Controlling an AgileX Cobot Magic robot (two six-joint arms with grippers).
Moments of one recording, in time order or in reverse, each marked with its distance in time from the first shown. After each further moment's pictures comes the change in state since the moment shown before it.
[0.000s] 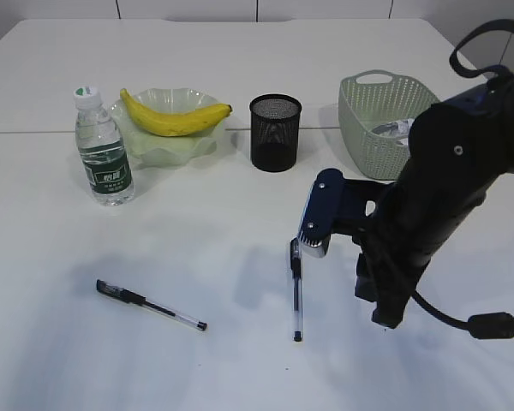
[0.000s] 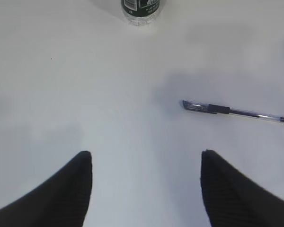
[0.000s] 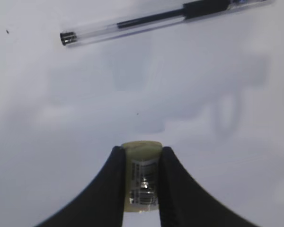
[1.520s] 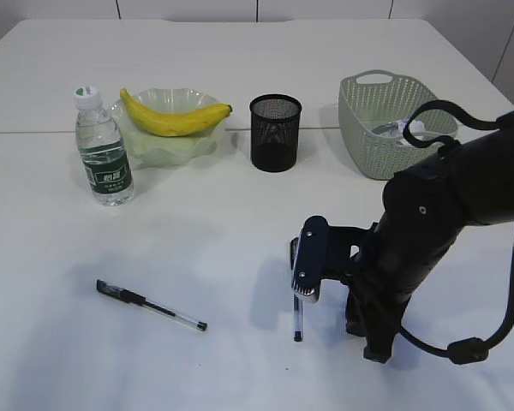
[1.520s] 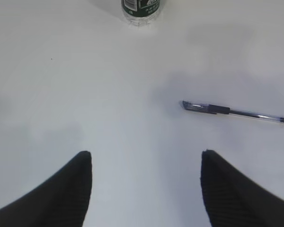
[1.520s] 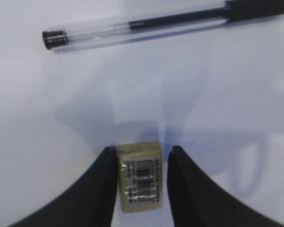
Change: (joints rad) left arm 0.000 0.000 0.000 -0.002 0.000 0.000; right arm 0.000 0.146 0.055 -0.017 -0.183 -0.052
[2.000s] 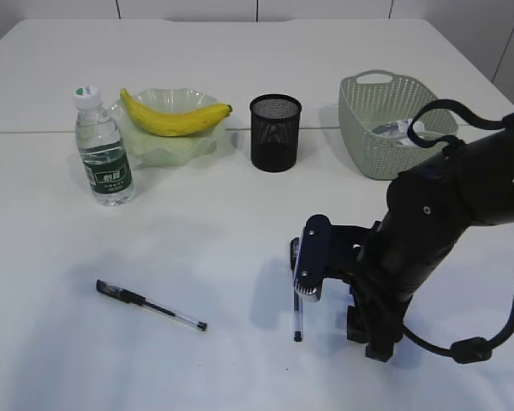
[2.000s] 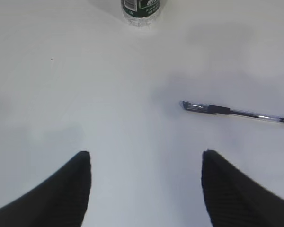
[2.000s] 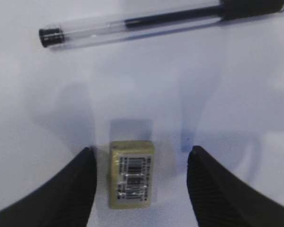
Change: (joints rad) left arm 0.000 -0.001 0.000 0.000 0.000 -0.001; right arm 0.000 -0.013 0.006 0.000 -0.007 0.002
